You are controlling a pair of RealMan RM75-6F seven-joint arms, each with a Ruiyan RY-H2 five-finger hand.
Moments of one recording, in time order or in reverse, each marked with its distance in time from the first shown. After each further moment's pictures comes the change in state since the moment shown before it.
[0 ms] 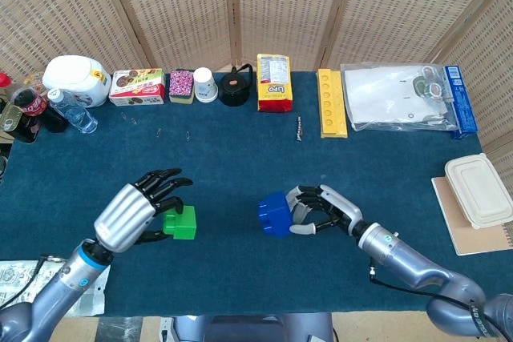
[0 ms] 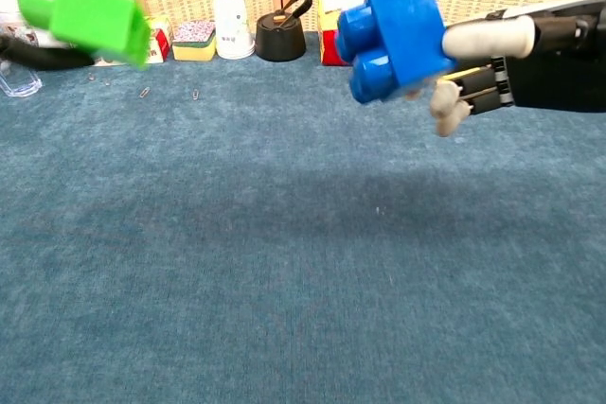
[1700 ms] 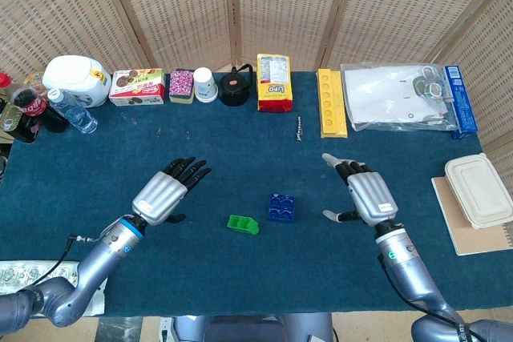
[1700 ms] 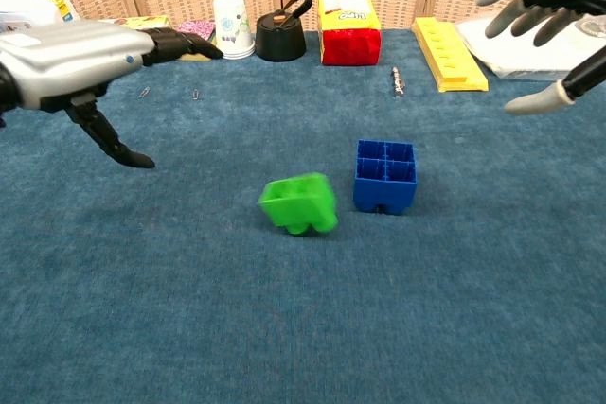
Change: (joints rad) left arm -0.138 -0.190 -0.061 0.167 -0.388 -0.328 0.297; right arm -0.156 -0.145 -0.015 -0.032 0.268 0.504 -1.404
